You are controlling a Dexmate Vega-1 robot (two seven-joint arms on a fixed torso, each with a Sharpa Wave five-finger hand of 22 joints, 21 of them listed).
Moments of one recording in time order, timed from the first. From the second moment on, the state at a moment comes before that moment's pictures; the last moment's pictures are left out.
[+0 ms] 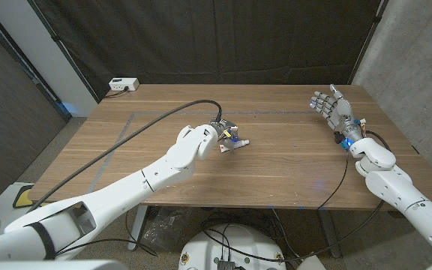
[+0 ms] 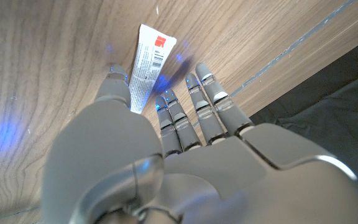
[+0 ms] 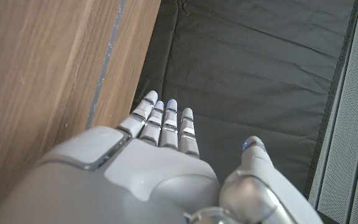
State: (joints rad) left arm 0.63 0.56 0.93 -1.90 1.13 0.46 -0.58; left_hand 0.93 0.03 0.19 -0.14 0.20 0.51 -0.08 0.25 0.19 0.61 -0.19 0.21 0.20 0.64 -0.06 0.21 0.19 0.60 -0.06 0.35 0.19; right arm -1.04 -0.70 -0.18 -1.44 0.77 0.33 0.12; right_hand 0.12 0.04 0.32 -0.11 0.17 0.25 0.07 0.20 0.19 0.28 0.11 0.23 0.19 0.18 0.09 0.19 0.18 0.20 -0.02 0.34 0.18
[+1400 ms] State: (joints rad) left arm 0.61 0.52 0.98 -1.83 1.15 0.49 -0.59; left_hand 1.00 0.08 0.25 -0.16 0.19 0.53 -0.07 0.24 0.19 0.62 -0.19 0.20 0.20 0.66 -0.06 0.20 0.19 0.60 -0.06 0.34 0.19; right arm -1.06 -0.73 -0.15 -1.46 0.79 0.32 0.15; right_hand 0.12 0.04 0.32 -0.11 0.17 0.25 0.07 0.20 0.19 0.28 0.11 0.23 0.19 0.18 0.09 0.19 0.18 0.20 -0.02 0.34 0.18
